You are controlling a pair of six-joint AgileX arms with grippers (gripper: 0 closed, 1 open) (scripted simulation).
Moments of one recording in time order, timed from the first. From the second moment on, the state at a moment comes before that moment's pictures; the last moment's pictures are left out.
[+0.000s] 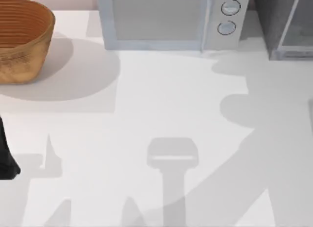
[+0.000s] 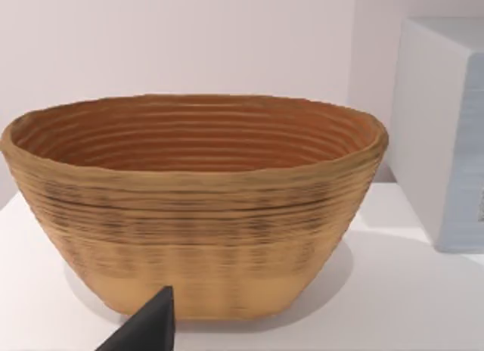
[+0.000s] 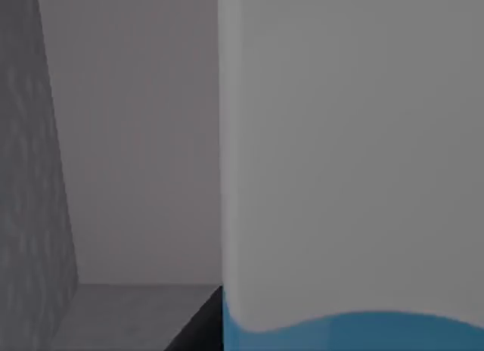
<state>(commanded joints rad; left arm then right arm) 0.00 0.00 0.00 0.00 0.00 0.00 -0.20 2.13 1.23 0.91 -0.16 0.01</state>
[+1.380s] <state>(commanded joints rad) 0.00 0.00 0.00 0.00 0.00 0.00 -0.24 1.82 0.76 1.06 -0.21 0.02</state>
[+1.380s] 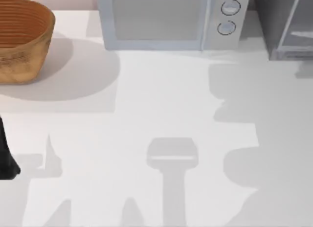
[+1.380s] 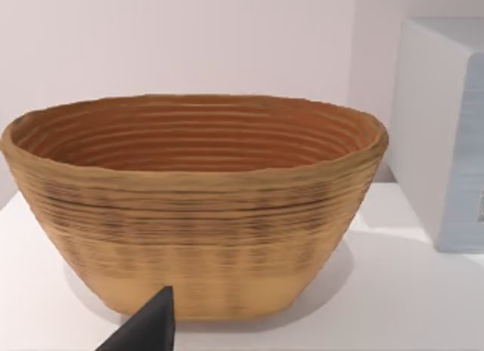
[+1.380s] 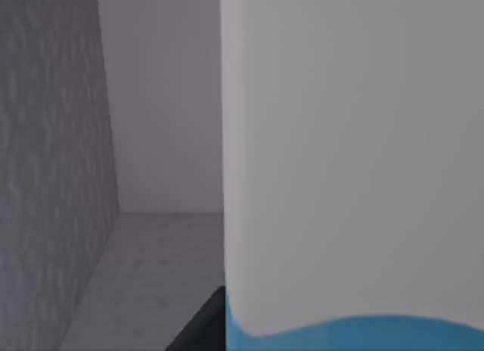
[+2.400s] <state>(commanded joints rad) 0.00 0.00 0.00 0.00 0.00 0.00 -0.05 0.29 0.15 0.21 -0.04 0.00</state>
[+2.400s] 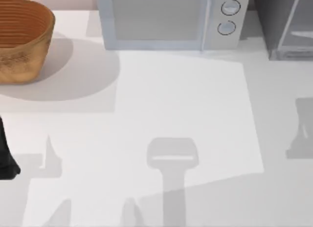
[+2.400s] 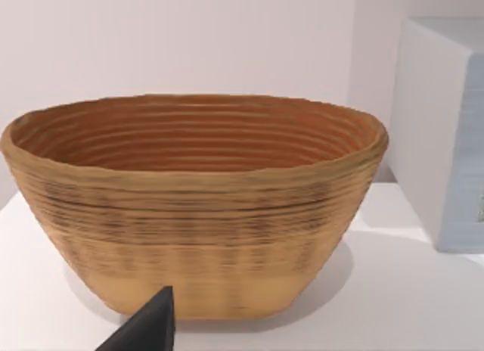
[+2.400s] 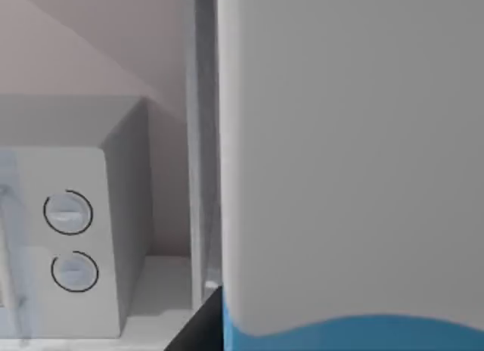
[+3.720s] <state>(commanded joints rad) 0.00 0.00 0.00 0.00 0.00 0.00 0.03 0.59 0.17 0.53 -0.22 0.02</state>
